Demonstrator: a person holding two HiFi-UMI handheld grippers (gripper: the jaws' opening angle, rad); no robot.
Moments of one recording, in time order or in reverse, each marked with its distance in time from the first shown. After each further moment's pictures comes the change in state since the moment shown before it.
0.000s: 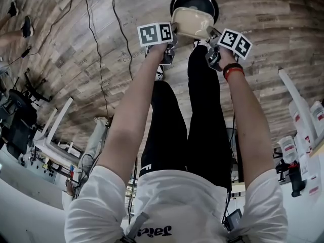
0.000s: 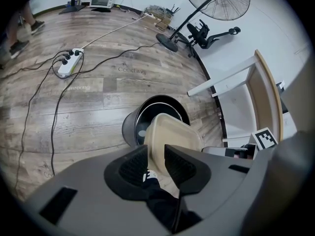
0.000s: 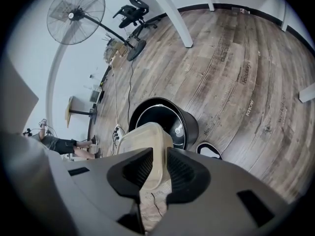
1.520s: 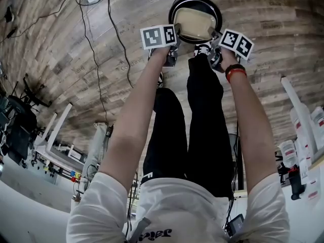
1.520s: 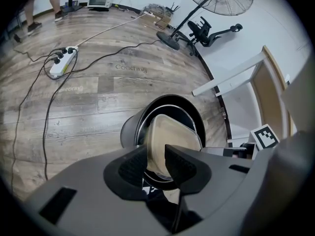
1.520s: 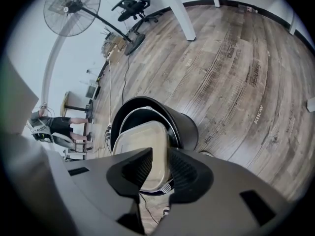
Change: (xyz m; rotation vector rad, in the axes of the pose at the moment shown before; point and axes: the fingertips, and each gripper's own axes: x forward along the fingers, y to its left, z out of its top) left arm 0.072 0.027 0.037 0.015 -0.014 0.017; right arm 0.077 -0.025 0.039 -0.037 0.026 -0.027
